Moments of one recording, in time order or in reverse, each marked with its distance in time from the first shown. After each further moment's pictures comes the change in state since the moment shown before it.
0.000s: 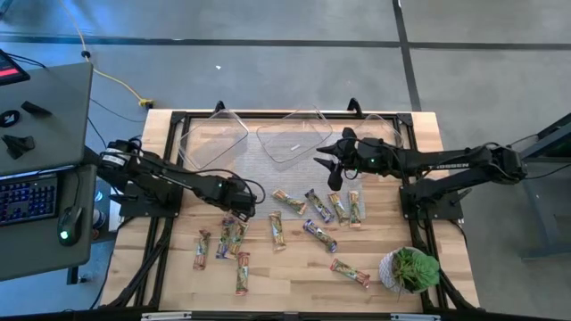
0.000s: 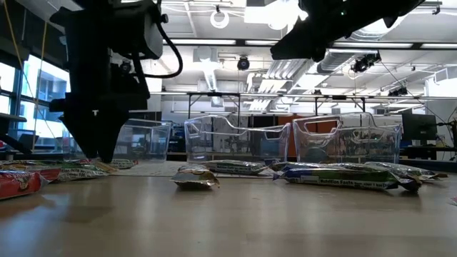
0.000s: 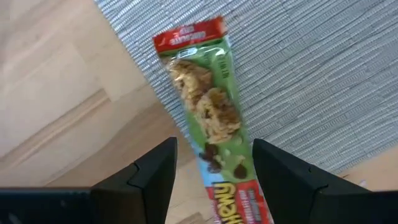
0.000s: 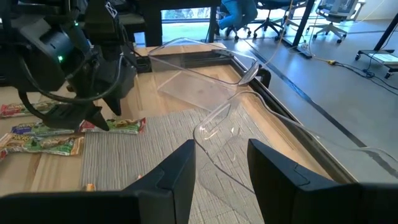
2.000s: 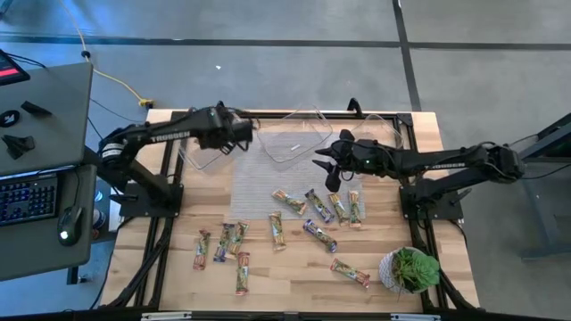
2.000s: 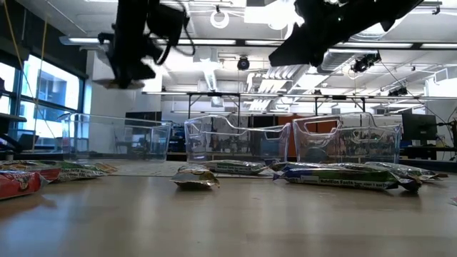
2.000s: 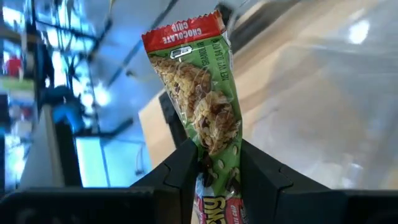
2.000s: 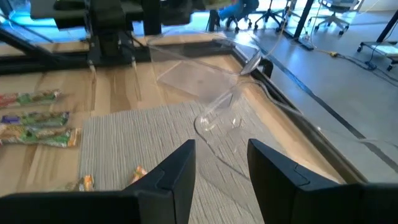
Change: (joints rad) left arm 0.577 -0.044 0.446 -0.681 -0.584 0.524; right arm 0.000 0.041 0.000 -0.005 0.000 0.008
